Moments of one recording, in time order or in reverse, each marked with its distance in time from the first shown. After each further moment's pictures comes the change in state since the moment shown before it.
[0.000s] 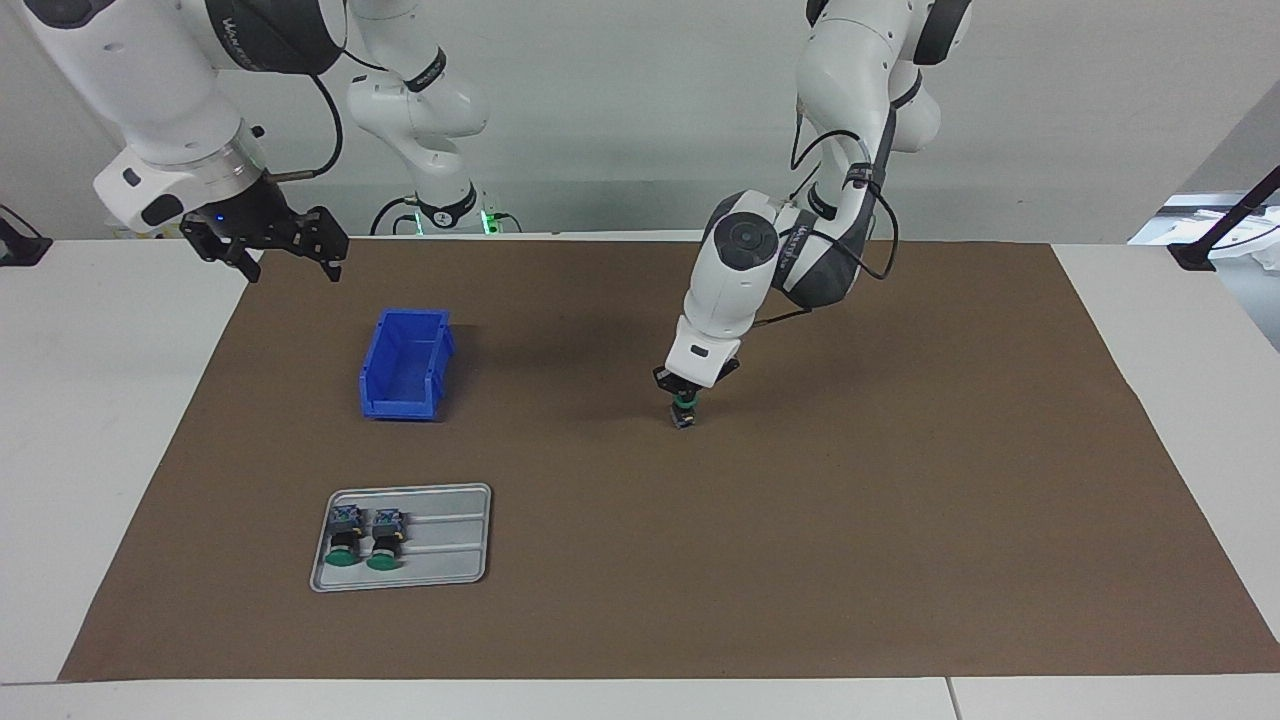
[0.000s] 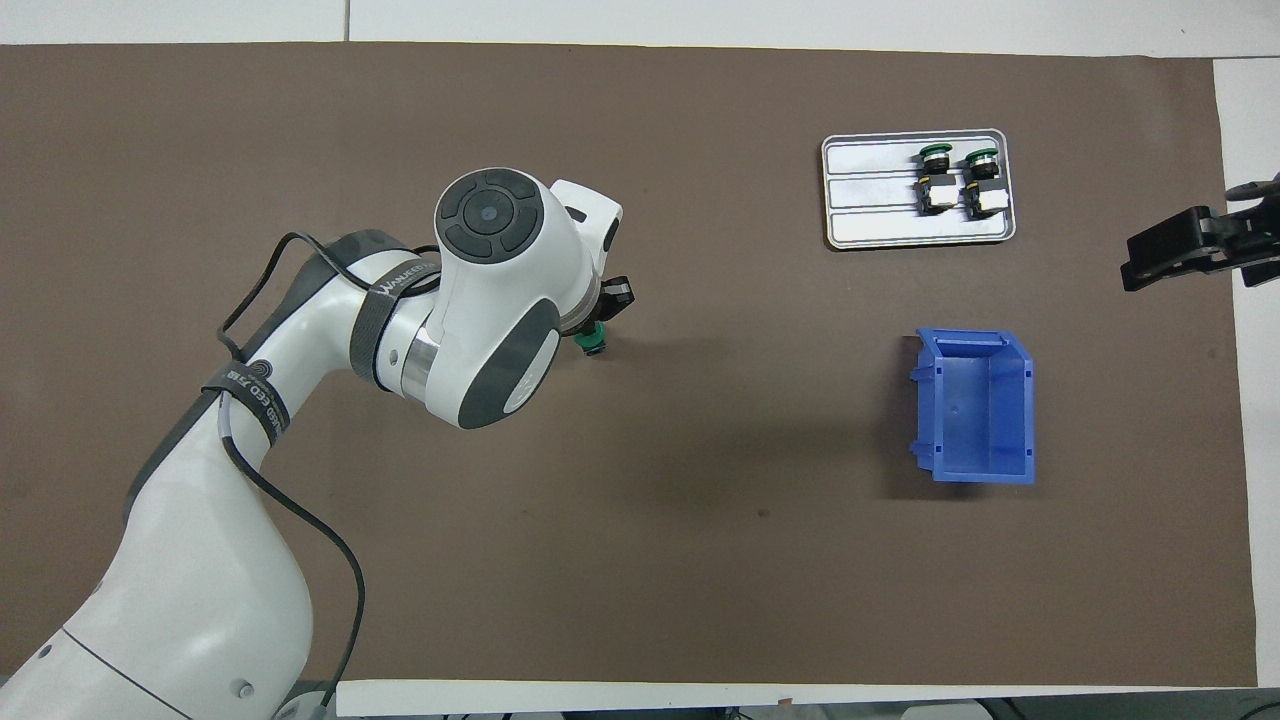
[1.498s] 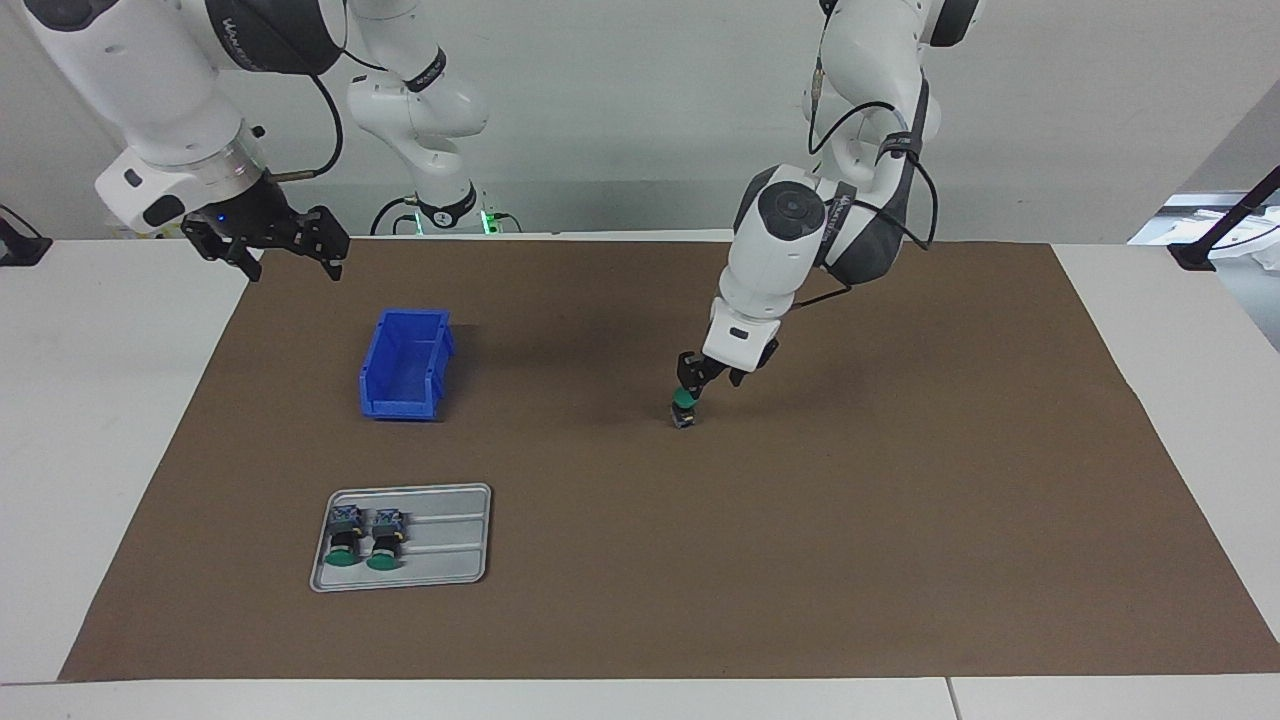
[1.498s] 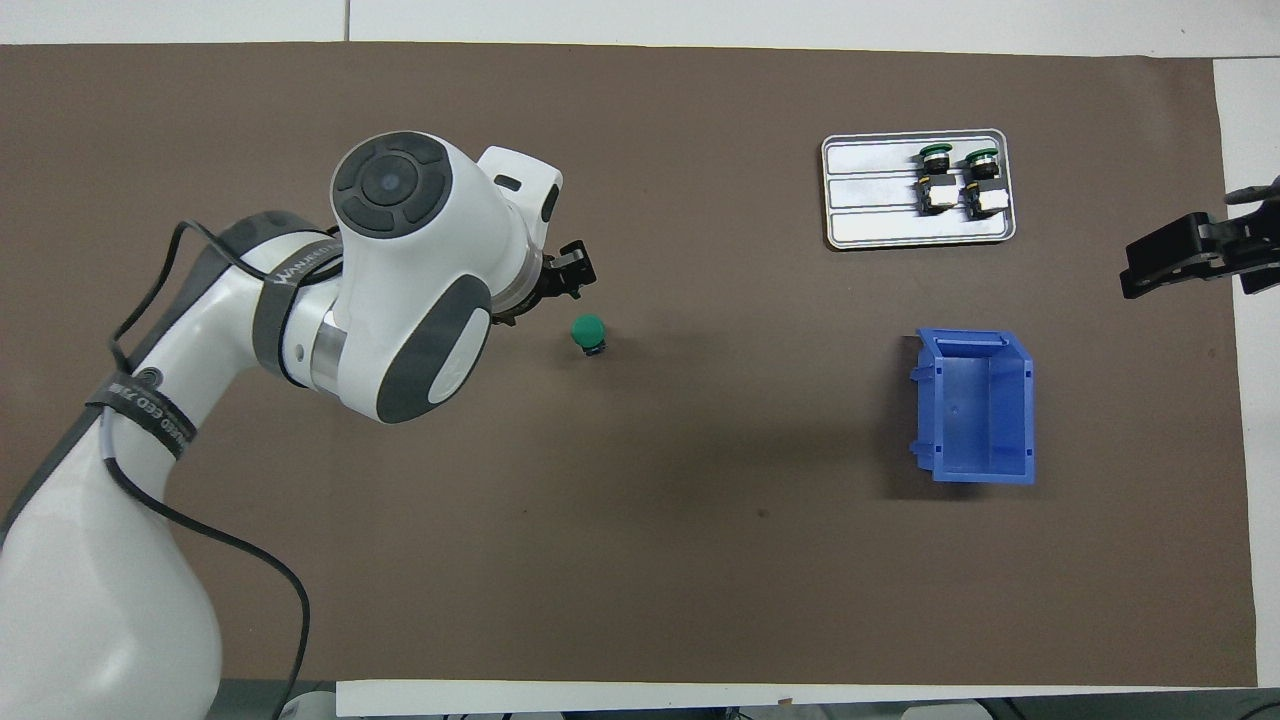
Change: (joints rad) left arm 0.074 -0.120 0.024 -0.011 0.004 -0.105 0.038; right arm 0.000 0.000 0.000 -0.002 0.000 -0.033 0.000
